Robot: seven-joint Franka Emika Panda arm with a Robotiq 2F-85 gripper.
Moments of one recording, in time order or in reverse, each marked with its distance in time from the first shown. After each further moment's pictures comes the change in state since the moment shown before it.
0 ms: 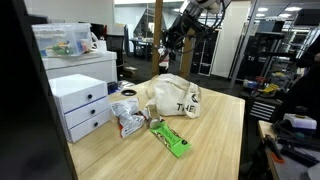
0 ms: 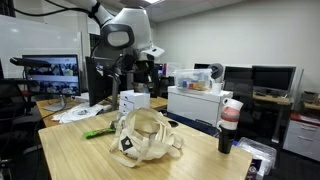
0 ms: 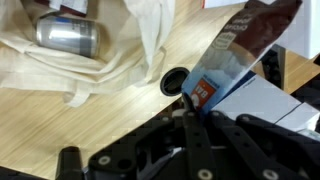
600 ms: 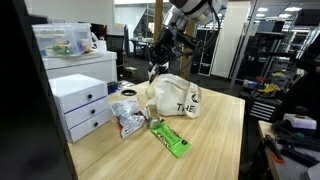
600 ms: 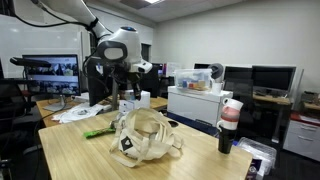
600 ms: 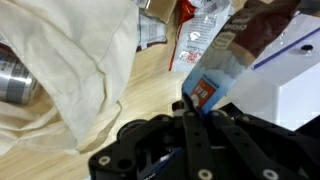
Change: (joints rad) arm 0.076 0.080 0.084 -0.018 0.027 0.007 -0.120
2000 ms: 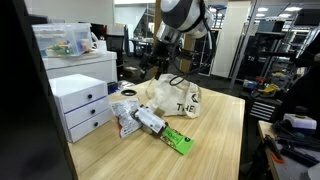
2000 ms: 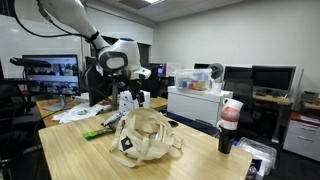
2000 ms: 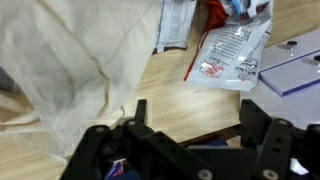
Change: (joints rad) arm -0.007 0.086 0.041 0.007 -0.144 0.104 -0.003
